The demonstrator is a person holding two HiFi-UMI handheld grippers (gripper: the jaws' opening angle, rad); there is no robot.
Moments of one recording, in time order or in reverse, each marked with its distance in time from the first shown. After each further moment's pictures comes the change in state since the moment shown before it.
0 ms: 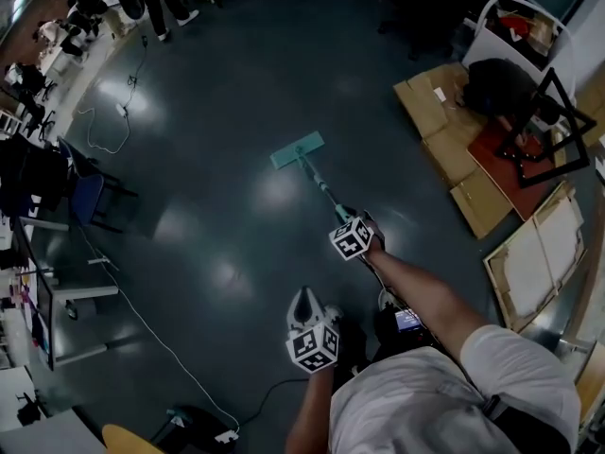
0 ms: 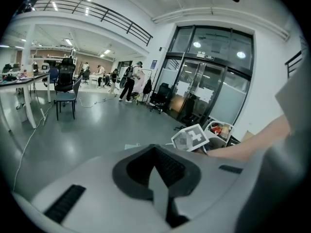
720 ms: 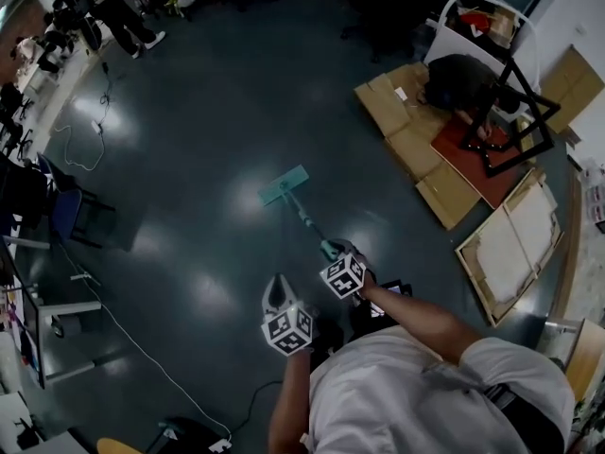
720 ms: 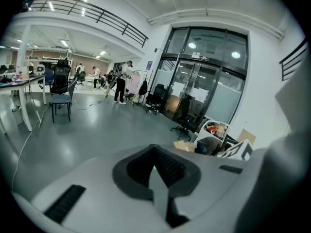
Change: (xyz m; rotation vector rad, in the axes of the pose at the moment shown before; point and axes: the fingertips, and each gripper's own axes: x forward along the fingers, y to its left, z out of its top) left arm -0.007 -0.028 0.003 0.030 -0.013 -0.035; right arm -0.141 0.045 -0.075 0.056 0.011 0.077
